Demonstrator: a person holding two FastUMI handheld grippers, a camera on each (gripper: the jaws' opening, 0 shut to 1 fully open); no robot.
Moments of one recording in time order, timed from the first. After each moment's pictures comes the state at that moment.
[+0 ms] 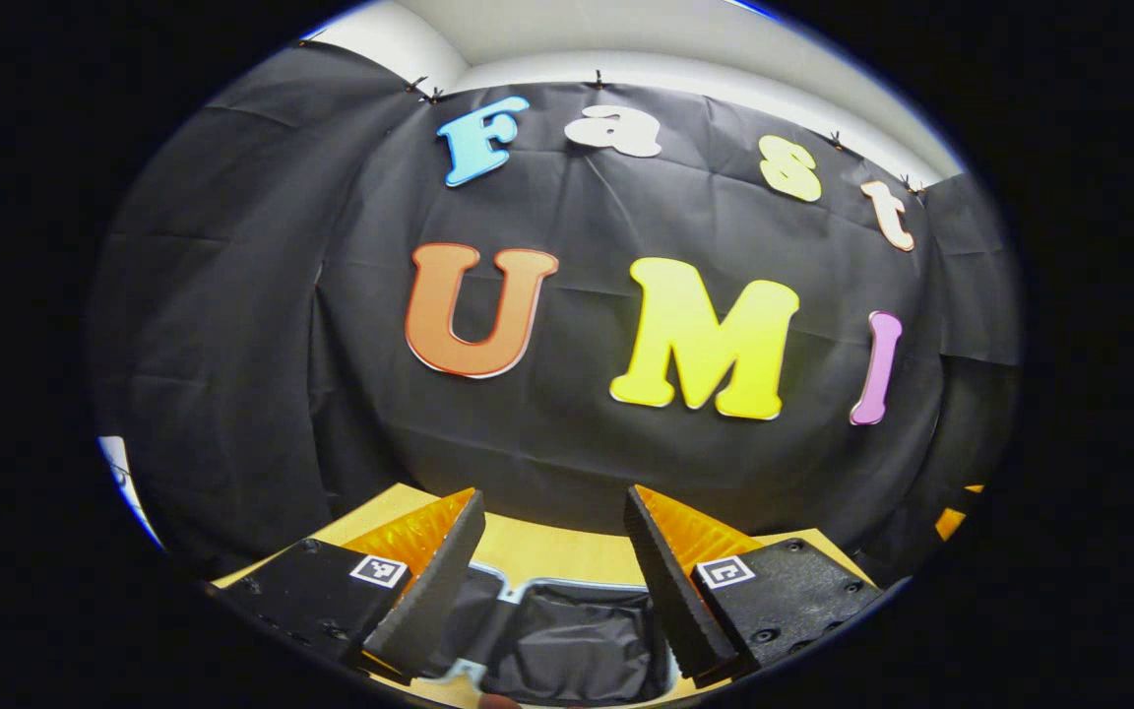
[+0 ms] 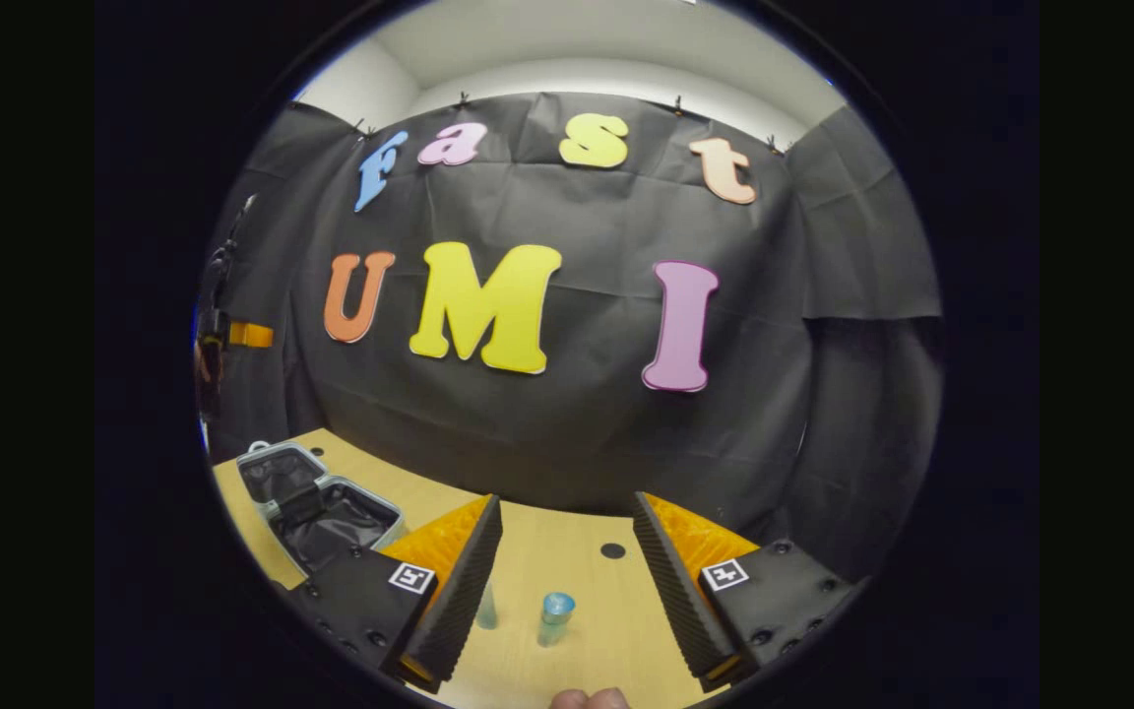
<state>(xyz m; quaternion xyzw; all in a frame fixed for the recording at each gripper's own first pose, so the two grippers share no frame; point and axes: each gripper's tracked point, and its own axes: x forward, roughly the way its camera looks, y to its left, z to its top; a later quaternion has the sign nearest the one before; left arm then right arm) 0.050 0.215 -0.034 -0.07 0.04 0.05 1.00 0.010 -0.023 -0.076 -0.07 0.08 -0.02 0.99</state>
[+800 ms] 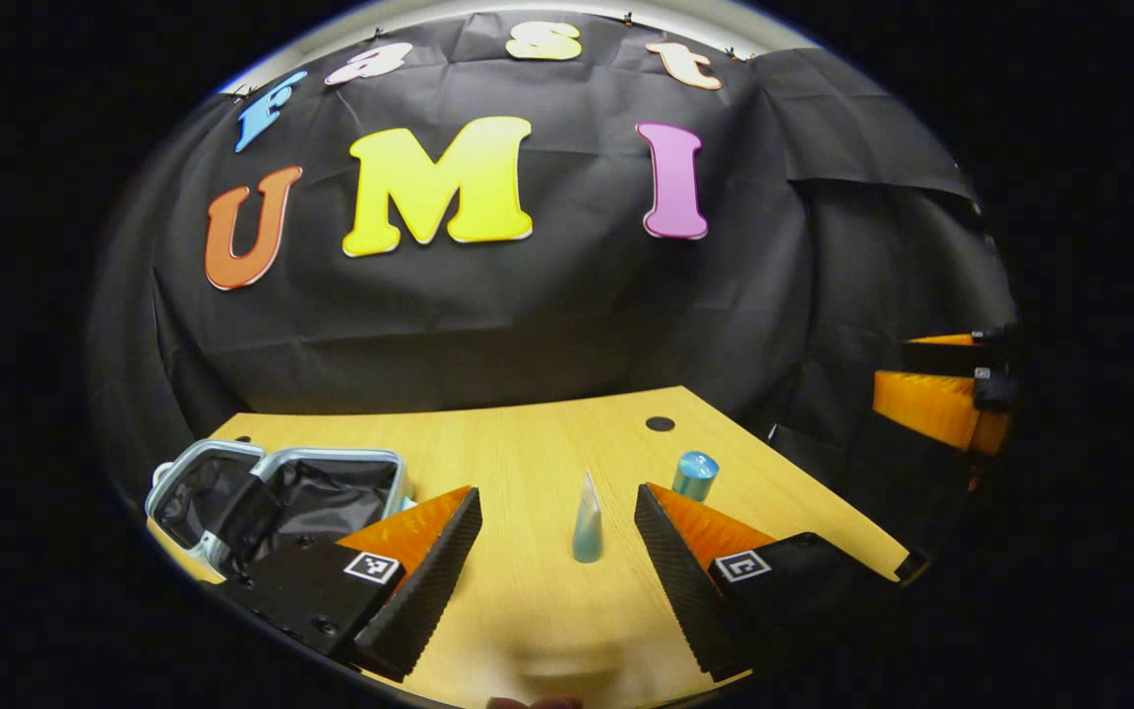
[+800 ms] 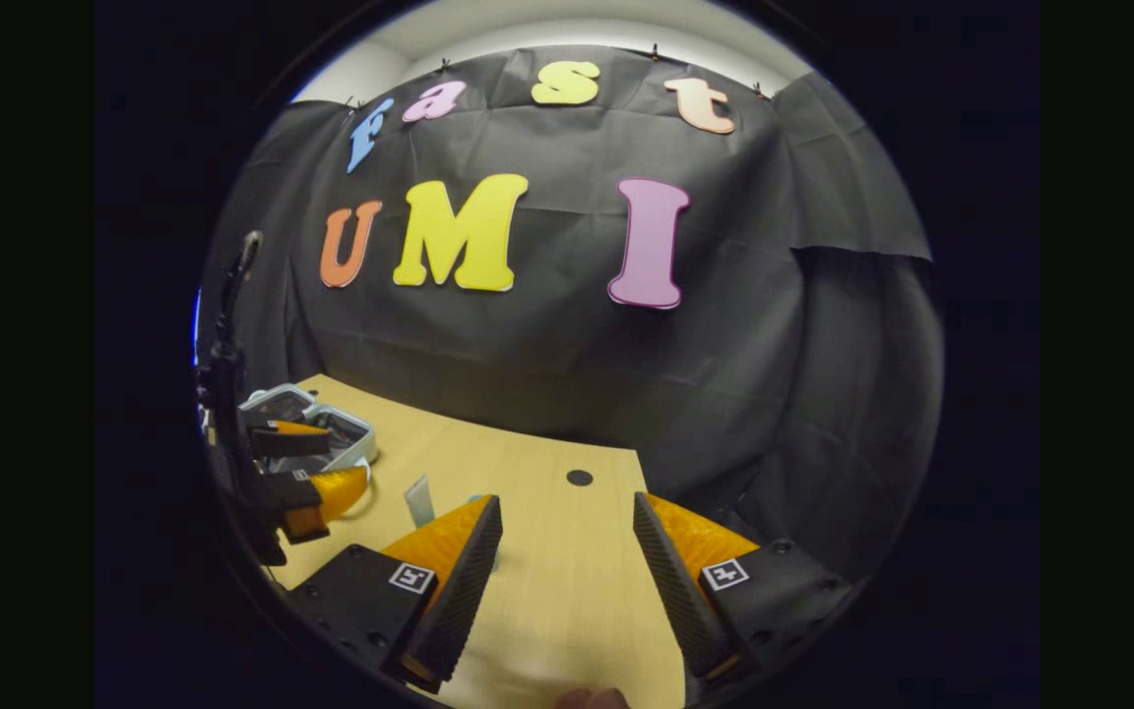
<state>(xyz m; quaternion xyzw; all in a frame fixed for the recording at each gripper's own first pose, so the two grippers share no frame) 0.031 -0.106 -0.243 0.03 0.18 -0.11 0.98 -0.025 -0.130 -0.158 -0.07 0.17 -0.01 0.98</state>
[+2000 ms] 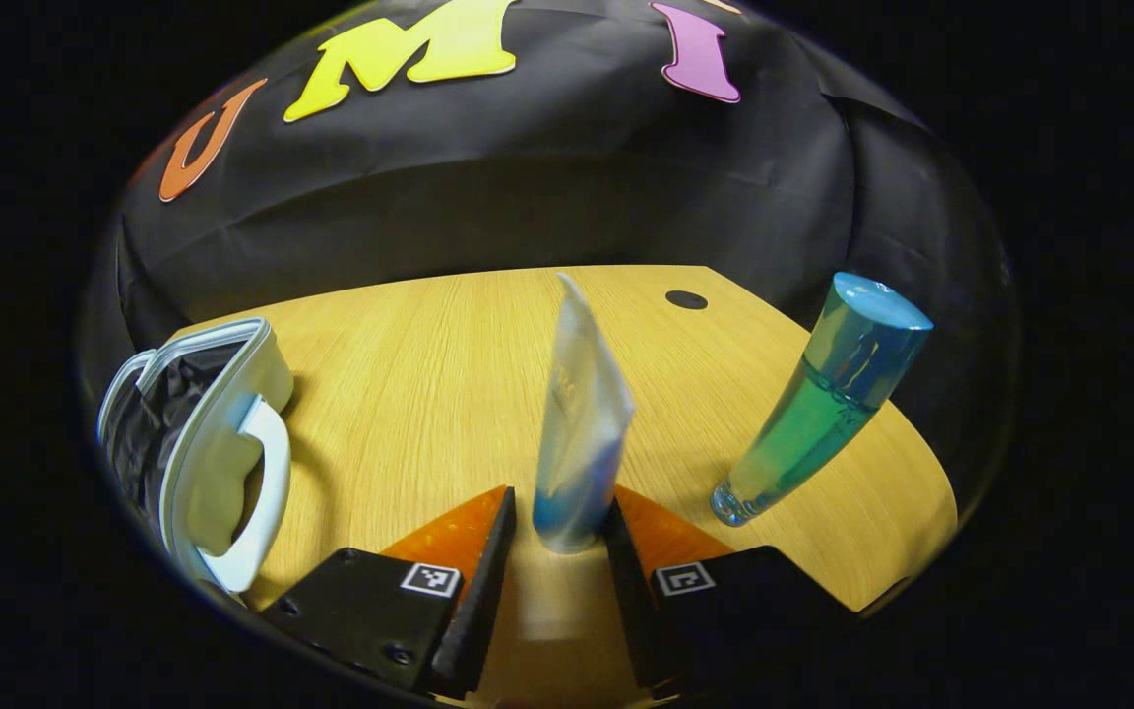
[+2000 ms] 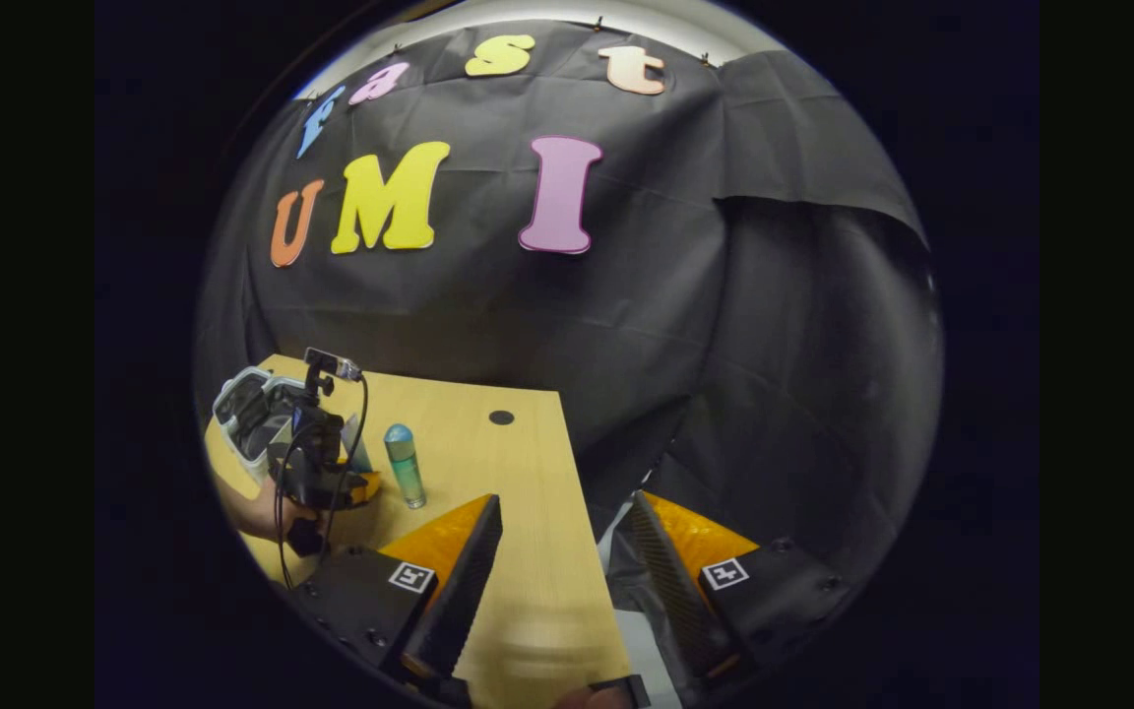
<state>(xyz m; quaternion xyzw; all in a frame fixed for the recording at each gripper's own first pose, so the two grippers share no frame) 0.107 -0.131 -0.406 0.03 0.32 -0.11 0.94 -0.096 -0.208 -0.172 -0.06 0.23 -0.11 0.96</state>
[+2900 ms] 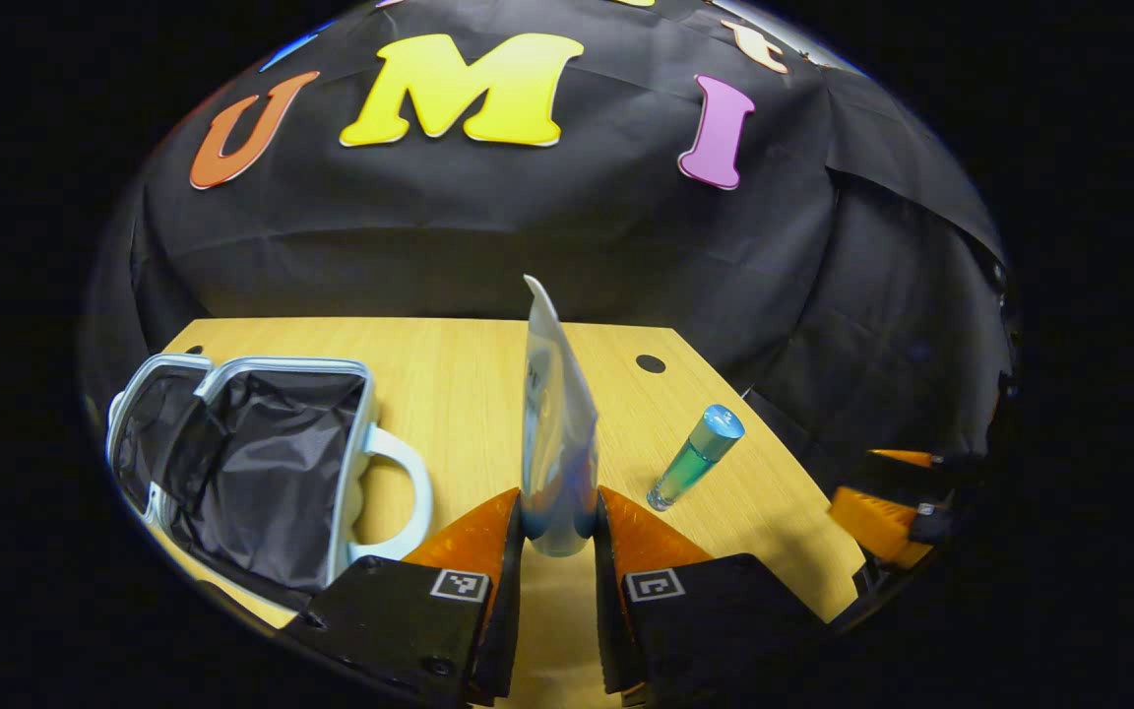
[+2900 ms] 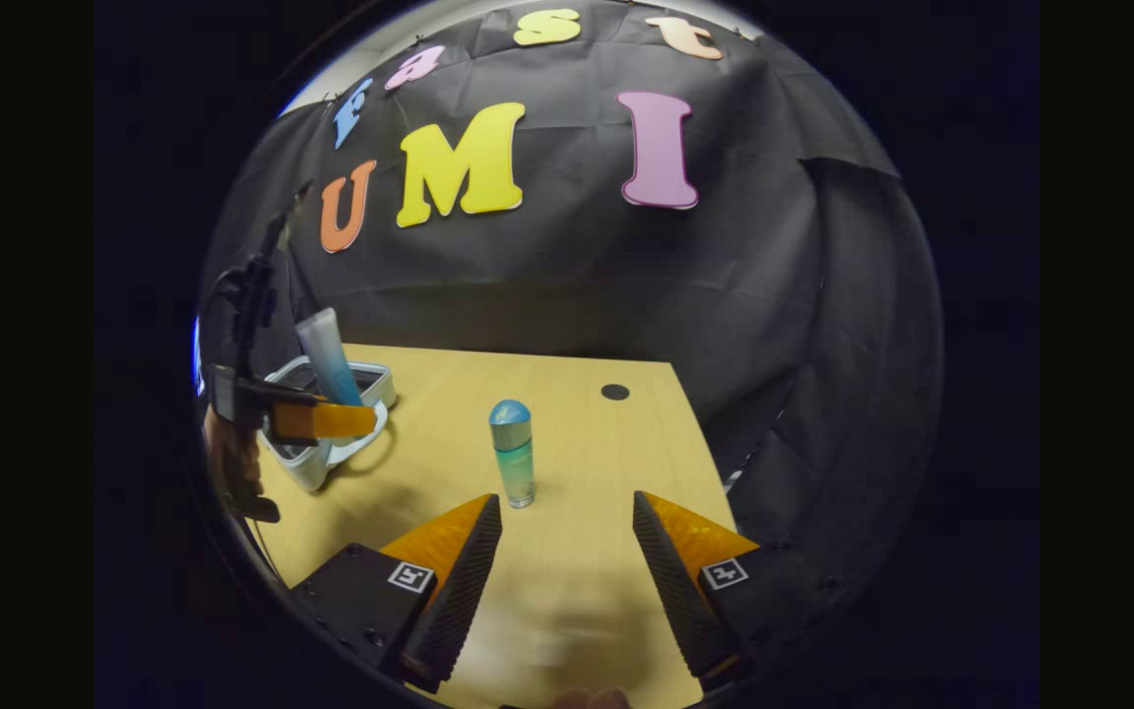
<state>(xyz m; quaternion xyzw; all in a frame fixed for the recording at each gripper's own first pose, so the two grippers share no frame) 0.026 -0.069 -0.263 -0.05 0.30 -0.13 0.94 -0.025 -0.088 -0.265 0.00 0.28 0.02 0.96</state>
